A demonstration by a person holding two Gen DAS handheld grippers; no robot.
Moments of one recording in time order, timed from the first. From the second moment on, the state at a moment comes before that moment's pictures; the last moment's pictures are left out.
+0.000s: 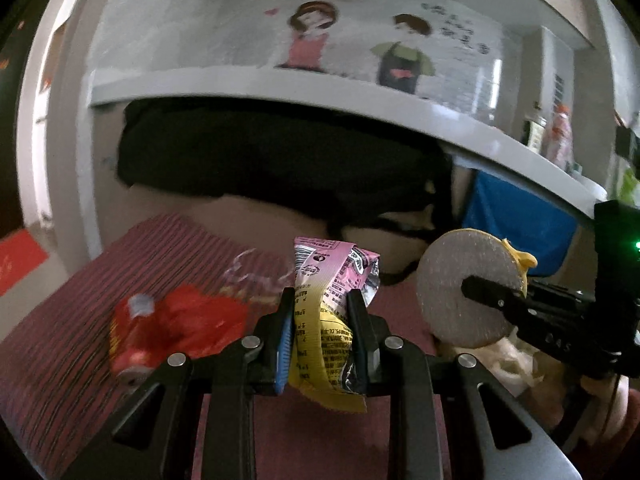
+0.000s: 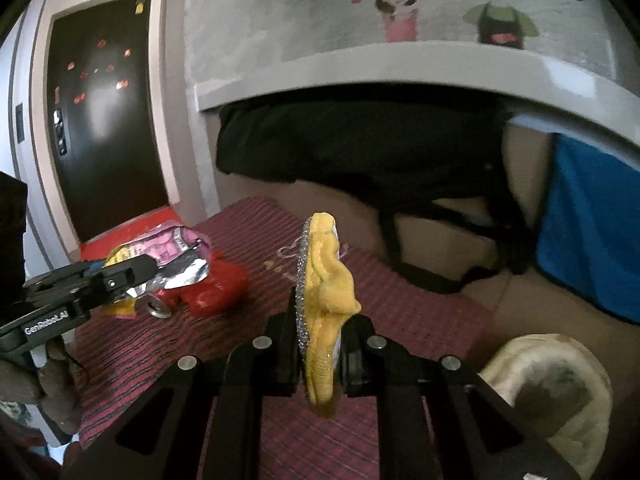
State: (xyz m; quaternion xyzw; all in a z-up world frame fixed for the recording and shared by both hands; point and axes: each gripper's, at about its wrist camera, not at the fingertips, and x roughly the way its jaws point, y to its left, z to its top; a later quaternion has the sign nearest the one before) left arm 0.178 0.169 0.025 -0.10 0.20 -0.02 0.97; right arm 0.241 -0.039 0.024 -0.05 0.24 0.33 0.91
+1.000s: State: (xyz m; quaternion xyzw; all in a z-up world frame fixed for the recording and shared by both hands) left arm 0.283 -0.085 0.003 -0.04 0.21 -0.18 0.96; right arm 0.263 -0.291 -0.001 0.04 0.22 0.12 0.97
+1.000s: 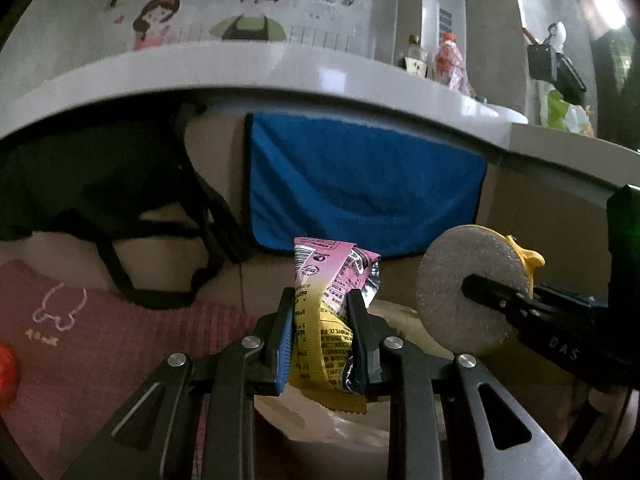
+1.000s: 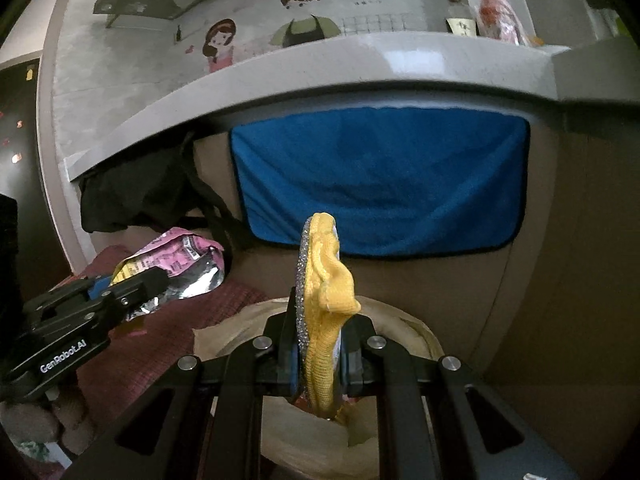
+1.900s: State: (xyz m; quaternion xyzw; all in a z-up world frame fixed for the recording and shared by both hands) left arm 0.328 -0.083 -0.032 -0.11 0.31 -0.25 0.91; right arm 0.286 -0.319 -0.053 0.10 0.27 0.09 0.96
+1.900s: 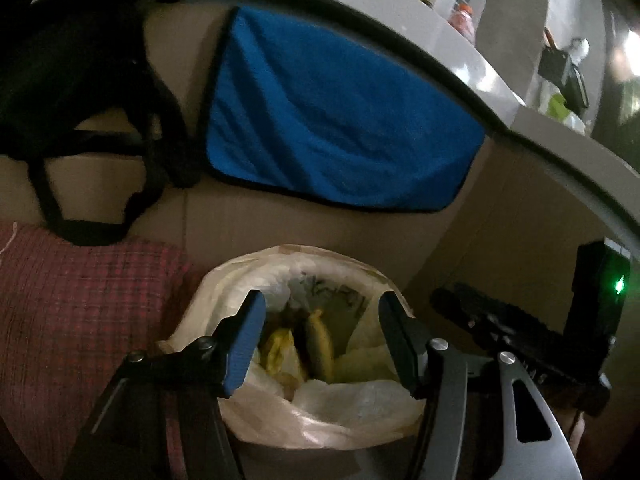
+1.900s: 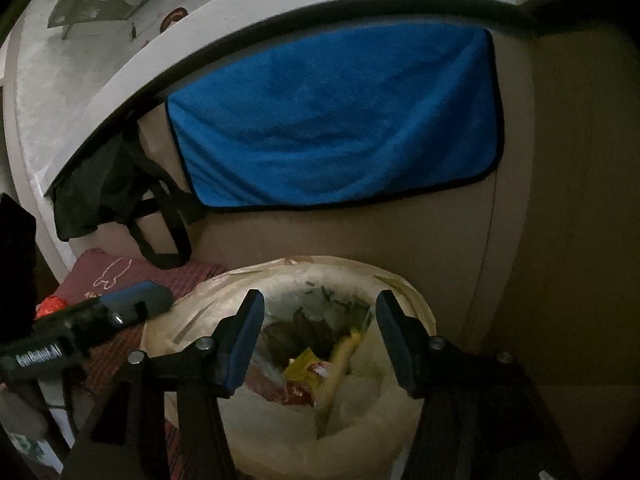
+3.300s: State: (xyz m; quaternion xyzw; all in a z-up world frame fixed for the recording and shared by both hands) left arm 0.092 0.374 0.000 -0.20 0.22 0.08 0.95; right arm 0.228 0.084 0.003 -0.02 0.30 0.38 0.88
